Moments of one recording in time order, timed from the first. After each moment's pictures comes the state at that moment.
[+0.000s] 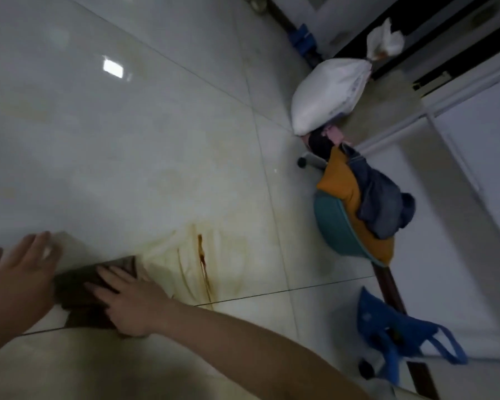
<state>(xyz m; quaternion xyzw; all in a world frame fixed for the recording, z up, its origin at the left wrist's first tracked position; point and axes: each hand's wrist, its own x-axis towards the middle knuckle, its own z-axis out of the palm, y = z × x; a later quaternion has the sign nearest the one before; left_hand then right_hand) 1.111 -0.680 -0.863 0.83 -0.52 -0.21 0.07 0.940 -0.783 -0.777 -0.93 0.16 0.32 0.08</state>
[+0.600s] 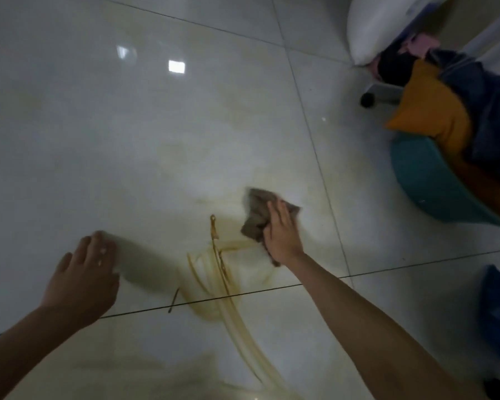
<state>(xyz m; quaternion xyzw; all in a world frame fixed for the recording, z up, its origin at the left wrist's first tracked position) 1.015 -0.743 -0.805 0.81 -0.57 -0.16 -0.04 0.741 -0.998 -0.825 -0.84 0.51 0.08 0.12</state>
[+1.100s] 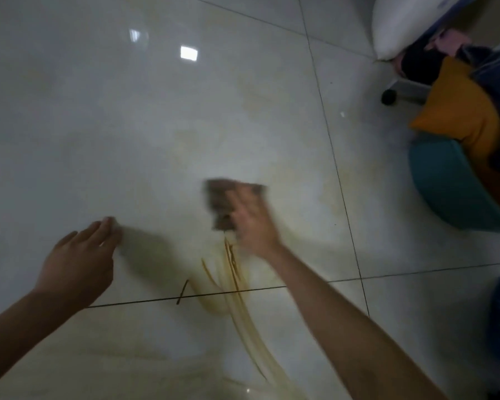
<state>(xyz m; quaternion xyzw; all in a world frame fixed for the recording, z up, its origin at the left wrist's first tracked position) 1.032 -0.740 -0.806 0.80 -0.59 -0.12 0.01 0.806 -0.973 -0.840 -0.94 0.31 0.05 0.10</state>
